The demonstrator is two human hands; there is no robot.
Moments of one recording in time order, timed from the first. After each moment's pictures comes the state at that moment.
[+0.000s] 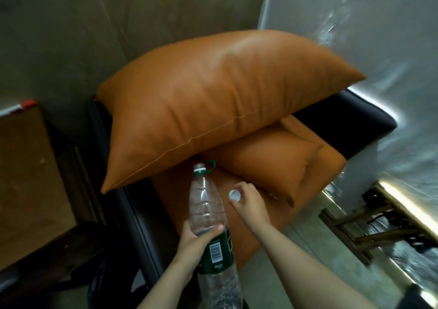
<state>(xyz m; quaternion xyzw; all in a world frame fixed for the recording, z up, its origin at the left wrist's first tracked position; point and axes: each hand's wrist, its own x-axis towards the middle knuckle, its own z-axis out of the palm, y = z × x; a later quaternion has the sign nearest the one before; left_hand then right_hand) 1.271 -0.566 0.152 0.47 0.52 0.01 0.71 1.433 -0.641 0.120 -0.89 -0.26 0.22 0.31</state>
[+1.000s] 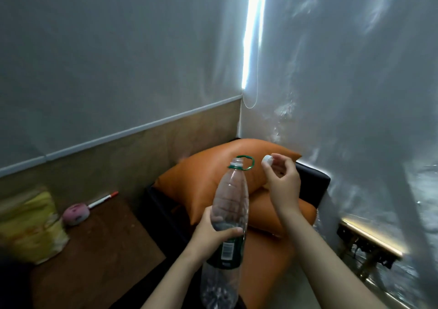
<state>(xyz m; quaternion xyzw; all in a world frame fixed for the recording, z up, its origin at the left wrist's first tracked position) 1.096 -0.517 0.438 0.74 0.21 0.07 0.64 1.231 -0.646 0.512 -0.69 -0.15 -0.14 0.69</state>
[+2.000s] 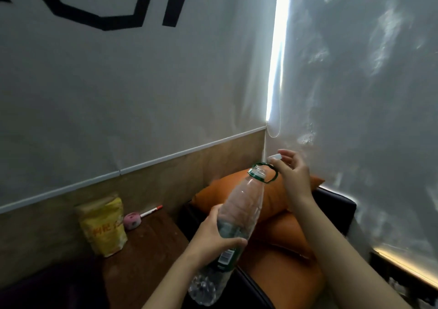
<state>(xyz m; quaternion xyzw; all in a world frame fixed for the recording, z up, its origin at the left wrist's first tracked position) 0.937 -0.504 0.540 0.84 0.15 0.12 0.51 1.097 -0.639 0.625 -0.60 -0.22 -0.04 0.77</state>
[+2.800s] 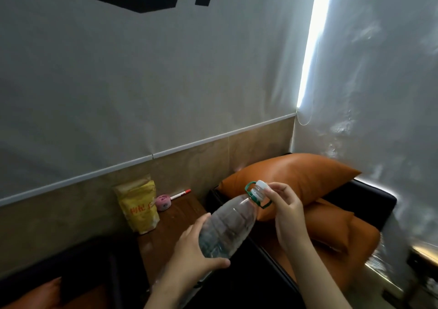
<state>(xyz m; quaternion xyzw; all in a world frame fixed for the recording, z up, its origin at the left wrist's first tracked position) 0.830 -0.435 0.507 0.85 0.26 0.15 0.43 0.994 -0.576 0.555 -0.50 -0.21 0.10 0.83</state>
